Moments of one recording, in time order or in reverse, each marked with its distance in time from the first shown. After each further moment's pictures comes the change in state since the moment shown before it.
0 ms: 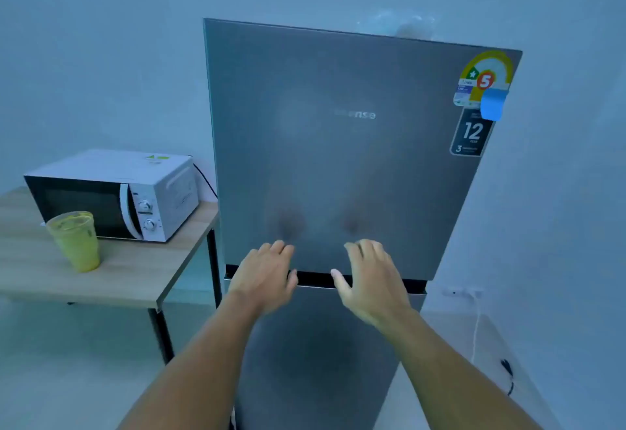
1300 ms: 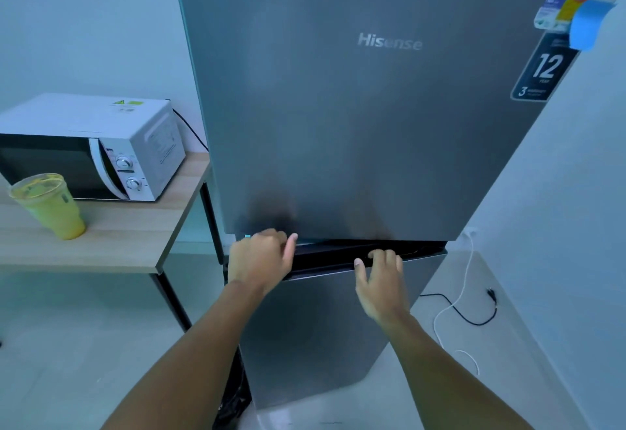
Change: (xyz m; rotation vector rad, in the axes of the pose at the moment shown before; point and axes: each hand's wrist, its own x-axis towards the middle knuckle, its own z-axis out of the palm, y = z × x) left_hand 0.007 -0.034 0.055 -0.098 0.040 -0.171; right_hand -0.030 0.010 0.116 0.286 -0.109 0.528
